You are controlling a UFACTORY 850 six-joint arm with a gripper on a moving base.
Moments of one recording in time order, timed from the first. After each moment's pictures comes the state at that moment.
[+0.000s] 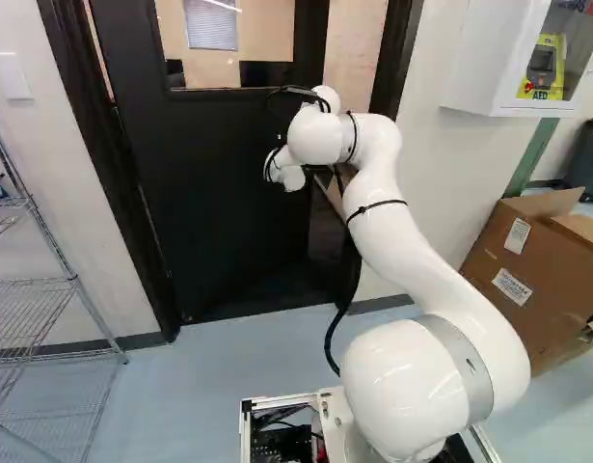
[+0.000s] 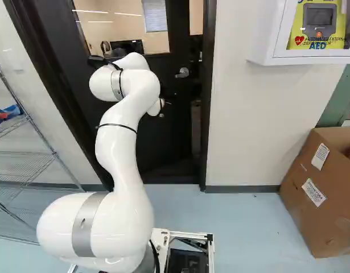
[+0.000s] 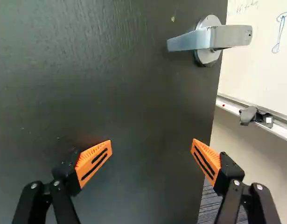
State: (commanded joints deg) arm 6.9 -59.8 -98.3 11.7 50.0 0.0
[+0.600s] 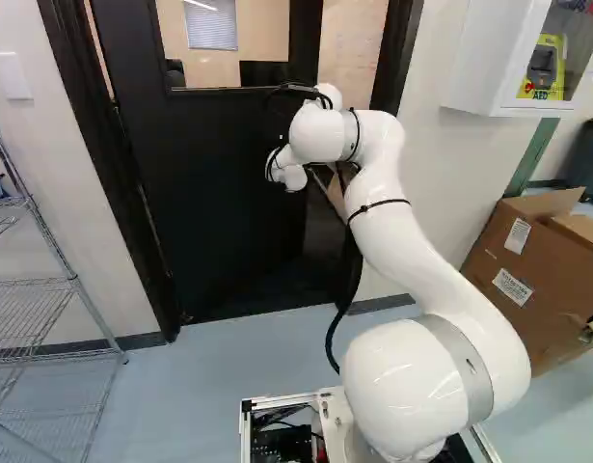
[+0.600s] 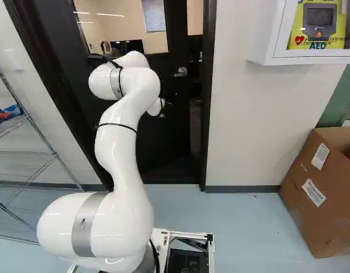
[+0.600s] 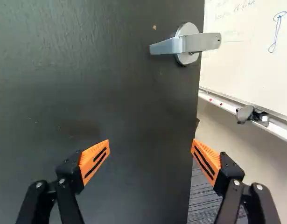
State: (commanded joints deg) arm 5.9 -56.7 -93.7 11.7 50.0 0.0
